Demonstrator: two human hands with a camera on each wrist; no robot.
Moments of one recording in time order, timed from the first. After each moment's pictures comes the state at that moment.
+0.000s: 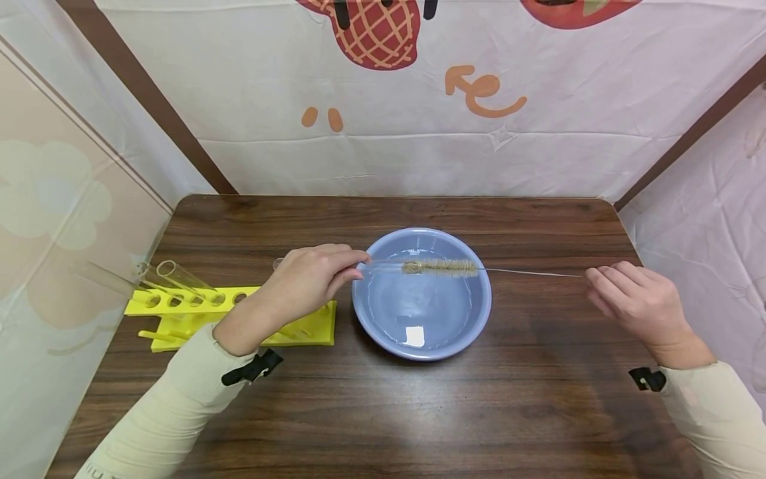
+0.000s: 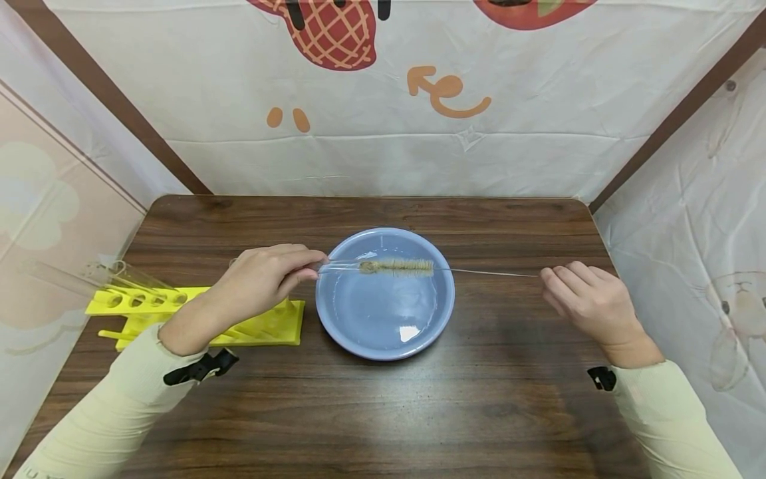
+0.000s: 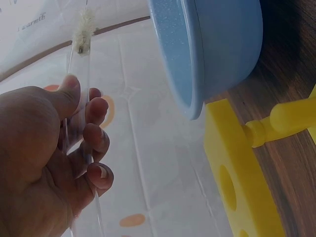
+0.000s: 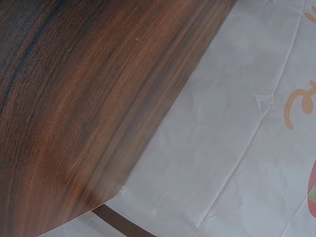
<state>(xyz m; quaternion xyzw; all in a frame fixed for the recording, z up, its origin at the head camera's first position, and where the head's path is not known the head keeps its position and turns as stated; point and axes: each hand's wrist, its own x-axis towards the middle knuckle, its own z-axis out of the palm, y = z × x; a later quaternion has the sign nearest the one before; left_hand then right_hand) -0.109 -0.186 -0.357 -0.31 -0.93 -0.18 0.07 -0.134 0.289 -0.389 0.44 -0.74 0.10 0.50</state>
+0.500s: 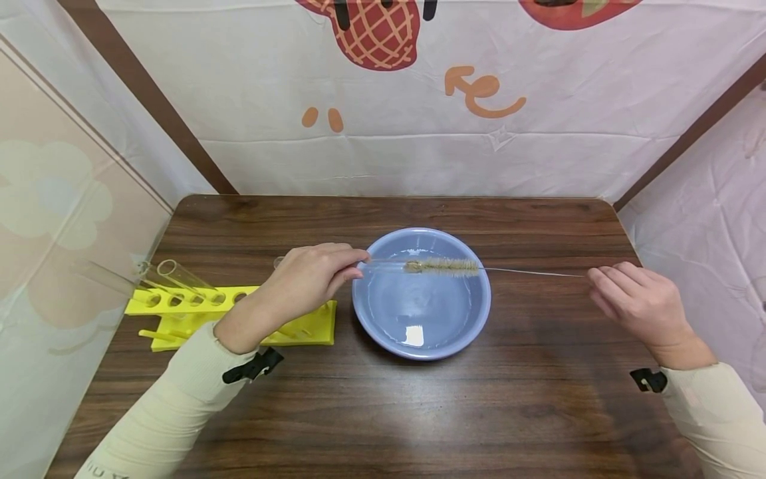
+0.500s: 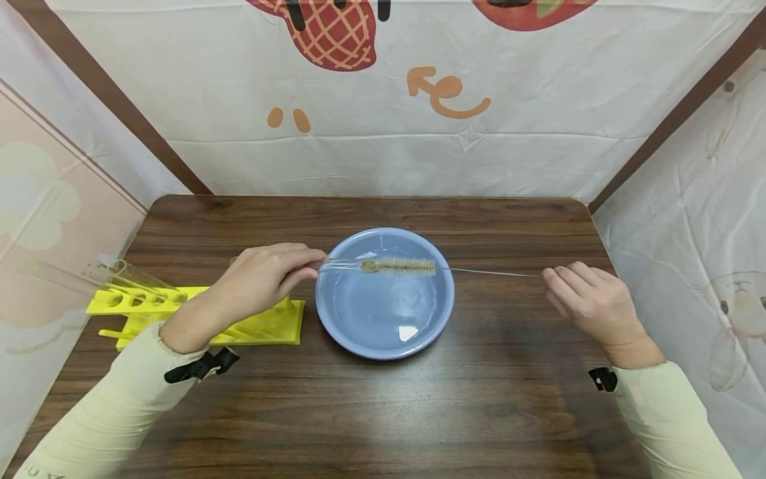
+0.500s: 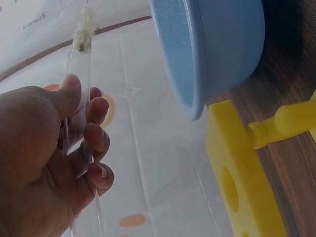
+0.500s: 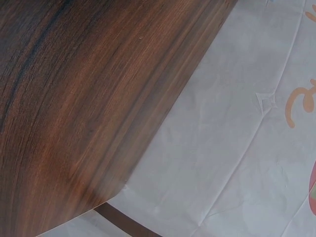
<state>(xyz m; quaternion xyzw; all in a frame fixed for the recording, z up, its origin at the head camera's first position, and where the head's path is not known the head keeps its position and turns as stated) -0.110 -0.186 -0.358 -0.32 -0.93 -0.18 0.06 -0.133 0.293 -0.391 0.44 -0.74 0.11 0.49</state>
